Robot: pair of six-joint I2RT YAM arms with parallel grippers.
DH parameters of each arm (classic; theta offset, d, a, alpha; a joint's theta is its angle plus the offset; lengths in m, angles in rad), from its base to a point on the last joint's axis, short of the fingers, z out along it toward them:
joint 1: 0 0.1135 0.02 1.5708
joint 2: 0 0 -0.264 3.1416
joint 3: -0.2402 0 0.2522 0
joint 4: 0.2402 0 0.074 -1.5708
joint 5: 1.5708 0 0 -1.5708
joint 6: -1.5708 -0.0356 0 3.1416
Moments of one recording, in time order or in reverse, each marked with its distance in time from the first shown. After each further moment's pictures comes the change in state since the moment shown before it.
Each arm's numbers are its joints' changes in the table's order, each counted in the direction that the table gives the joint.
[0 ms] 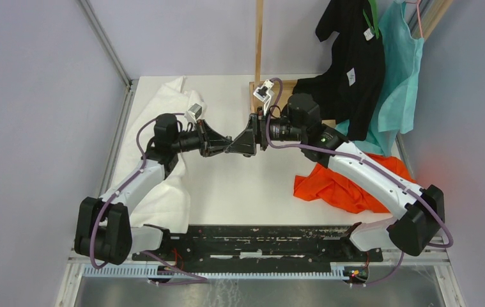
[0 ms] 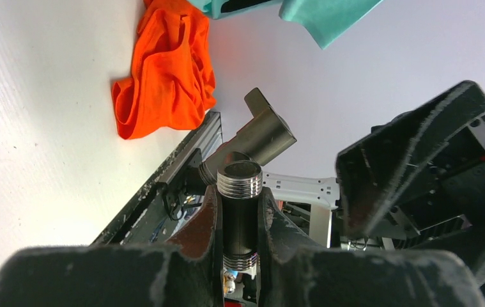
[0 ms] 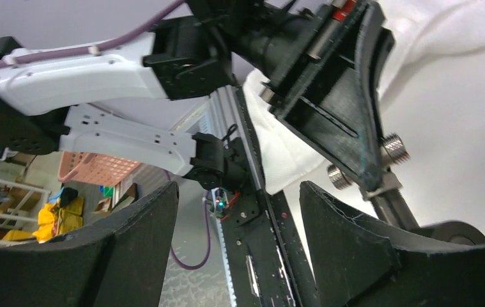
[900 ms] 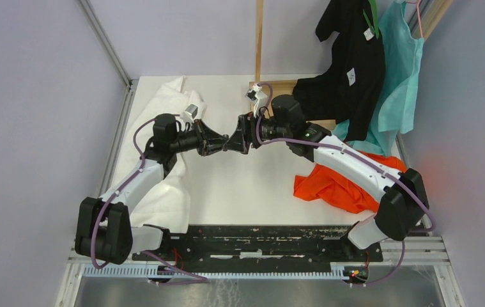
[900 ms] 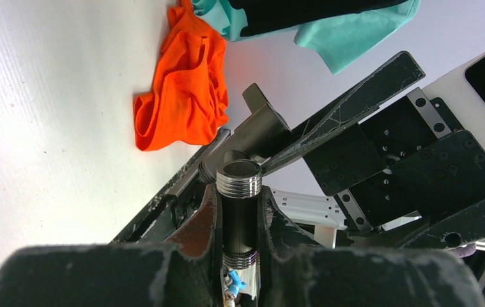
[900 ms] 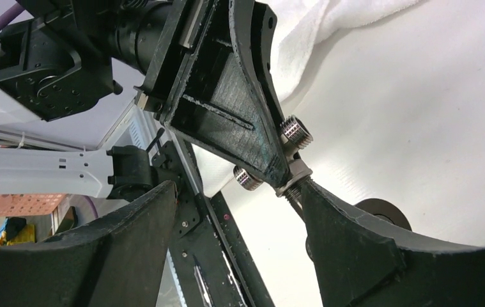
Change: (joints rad) left arm 0.008 0.001 0.000 0.035 -0.049 -0.011; right arm 0.006 -0.131 -0.029 0.057 0.168 0.100
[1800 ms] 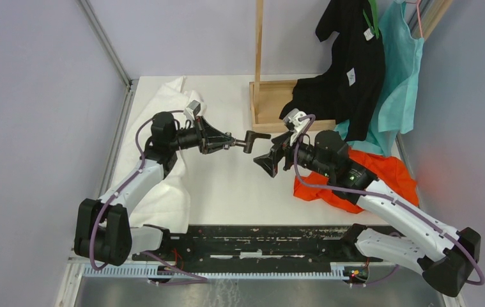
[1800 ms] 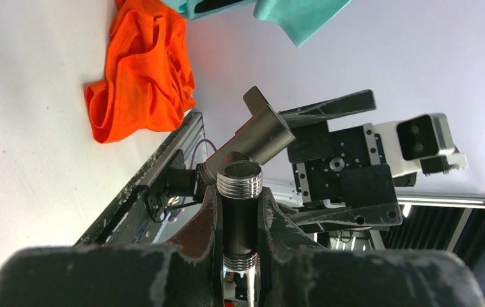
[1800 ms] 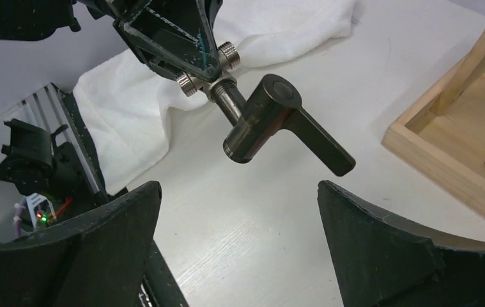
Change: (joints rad) left arm -0.006 0.008 -0.008 -0.091 0.085 0.085; right arm 0.051 0.531 0.393 -0.061 0.297 0.352
